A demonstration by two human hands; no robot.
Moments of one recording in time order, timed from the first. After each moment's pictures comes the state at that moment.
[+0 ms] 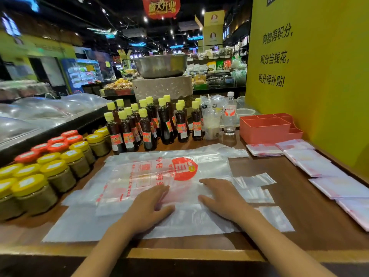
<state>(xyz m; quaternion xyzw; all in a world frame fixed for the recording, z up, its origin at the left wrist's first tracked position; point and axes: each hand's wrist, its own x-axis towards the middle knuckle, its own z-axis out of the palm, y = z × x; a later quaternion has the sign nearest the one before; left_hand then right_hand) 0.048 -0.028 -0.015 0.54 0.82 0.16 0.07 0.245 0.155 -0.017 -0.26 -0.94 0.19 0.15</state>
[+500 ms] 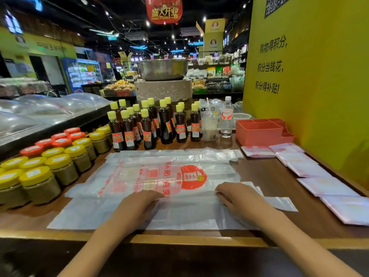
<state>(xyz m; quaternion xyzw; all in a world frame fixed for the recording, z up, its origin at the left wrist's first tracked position) 0.069 -0.065 0.004 0.59 0.80 0.15 -0.05 0.311 0.139 0.014 -0.22 -0.96 0.06 0.14</state>
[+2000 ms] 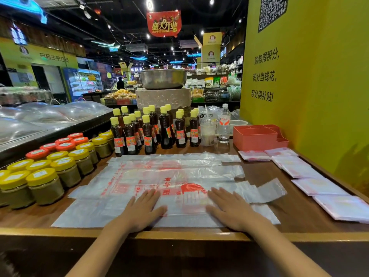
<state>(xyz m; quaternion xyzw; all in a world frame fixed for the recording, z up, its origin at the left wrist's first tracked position) 0.057 -0.058 -0.022 0.51 0.85 0.03 0.10 0.300 0.133 -0.022 -0.28 -0.96 0.08 -0.01</state>
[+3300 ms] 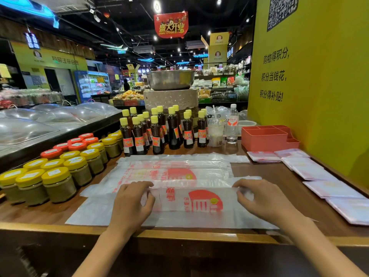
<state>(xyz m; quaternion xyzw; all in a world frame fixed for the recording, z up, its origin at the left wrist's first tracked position) 0.054 -0.092 -0.011 0.50 0.76 0.32 -0.27 0.342 0.125 0.031 -0.27 -0.93 0.09 0.24</state>
